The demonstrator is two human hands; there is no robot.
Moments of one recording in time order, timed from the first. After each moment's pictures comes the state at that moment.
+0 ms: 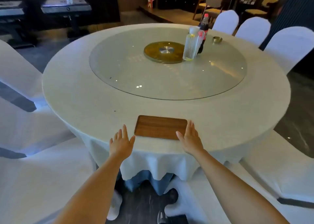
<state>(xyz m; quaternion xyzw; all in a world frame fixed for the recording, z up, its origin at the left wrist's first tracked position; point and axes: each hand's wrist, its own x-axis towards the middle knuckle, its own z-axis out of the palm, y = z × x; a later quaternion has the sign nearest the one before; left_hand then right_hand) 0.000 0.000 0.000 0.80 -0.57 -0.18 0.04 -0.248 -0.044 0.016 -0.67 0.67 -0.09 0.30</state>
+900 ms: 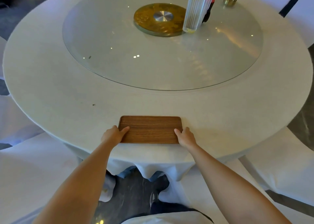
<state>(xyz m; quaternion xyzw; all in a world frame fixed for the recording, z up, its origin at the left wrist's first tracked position) -0.005 -0.115 -0.057 0.83 -0.46 -0.31 -0.02 -0.272 -0.142 -0.050 -0.50 0.75 -0.05 0.44</state>
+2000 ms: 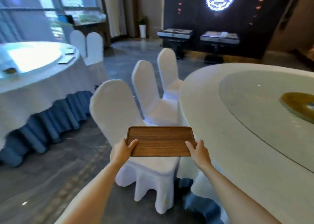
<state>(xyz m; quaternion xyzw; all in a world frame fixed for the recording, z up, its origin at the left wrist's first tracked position) 0.161 0.317 0.065 0.93 -0.10 -0.08 0.34 0.011 0.095 0.075 -0.81 0.39 -0.10 0.42</state>
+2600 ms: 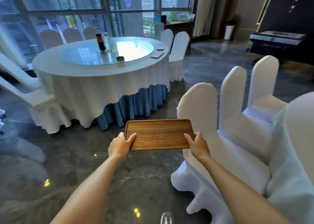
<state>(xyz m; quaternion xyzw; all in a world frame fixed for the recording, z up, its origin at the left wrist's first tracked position) 0.258 0.609 0.071 0.94 0.15 0.02 0.31 0.244 0.341 0.073 -0.88 0.15 0.00 0.45</state>
